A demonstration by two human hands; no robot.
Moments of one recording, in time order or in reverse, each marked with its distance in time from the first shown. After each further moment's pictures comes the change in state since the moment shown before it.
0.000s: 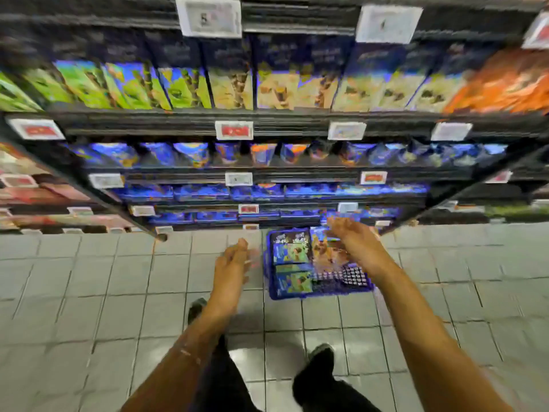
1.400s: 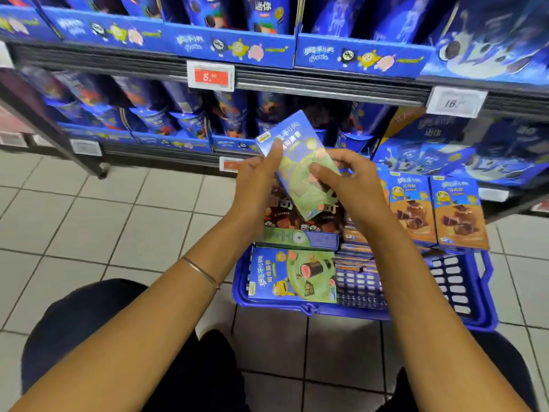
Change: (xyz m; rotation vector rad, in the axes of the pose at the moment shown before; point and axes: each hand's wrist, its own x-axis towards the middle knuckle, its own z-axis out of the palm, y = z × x) left_hand 0.375 -0.312 0.154 -0.155 -0.001 0.283; right_hand 0.392 0.375 0.109 0.105 -0.037 -0.595
